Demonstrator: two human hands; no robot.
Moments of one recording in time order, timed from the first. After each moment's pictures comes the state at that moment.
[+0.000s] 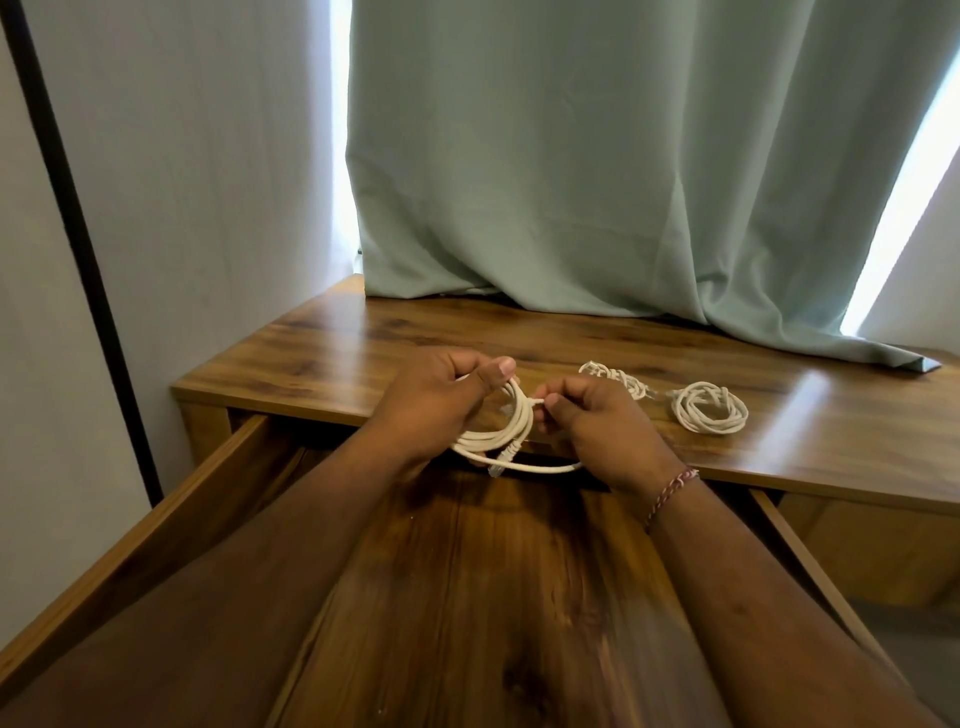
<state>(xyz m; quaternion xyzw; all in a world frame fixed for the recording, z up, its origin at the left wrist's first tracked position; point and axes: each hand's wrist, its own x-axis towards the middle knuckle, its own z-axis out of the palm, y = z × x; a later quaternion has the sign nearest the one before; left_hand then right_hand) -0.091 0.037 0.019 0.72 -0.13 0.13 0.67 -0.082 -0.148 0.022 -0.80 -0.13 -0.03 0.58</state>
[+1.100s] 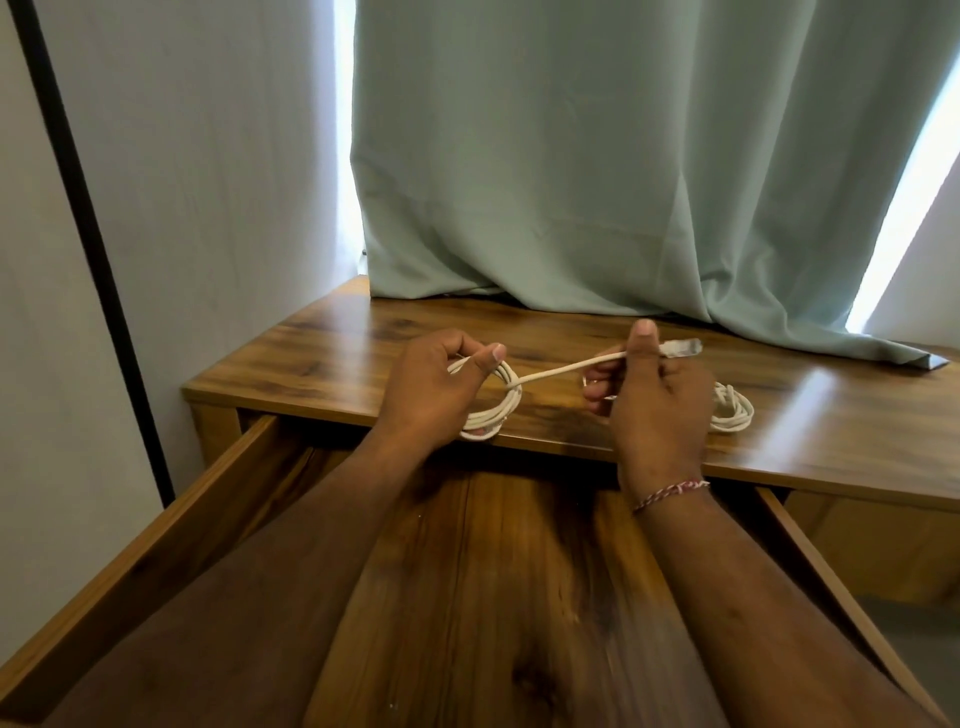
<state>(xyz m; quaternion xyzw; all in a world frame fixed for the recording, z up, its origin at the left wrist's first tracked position) -0.077 0.044 0.020 0.80 -0.08 0.29 0.52 -0.094 -0.143 0.034 -0.66 -0.01 -0.33 0.67</state>
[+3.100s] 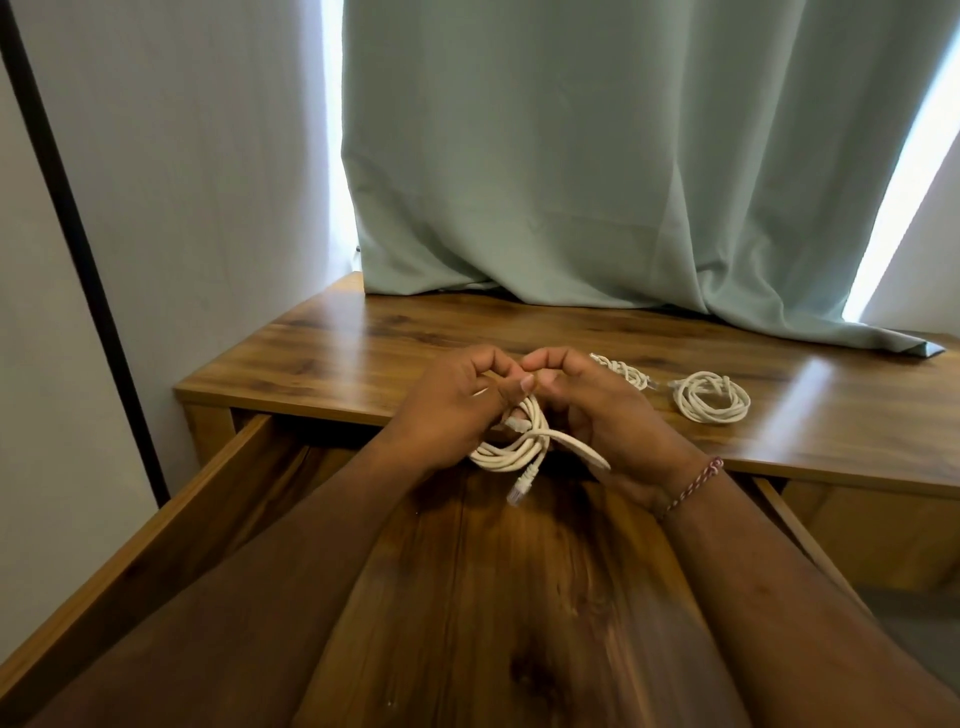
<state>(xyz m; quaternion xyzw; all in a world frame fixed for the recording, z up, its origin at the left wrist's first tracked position) -0.098 0.030 0.018 0.76 -0.20 0.11 0.61 -0.093 -0.152 0.029 -0.63 -0.22 0.13 0.73</state>
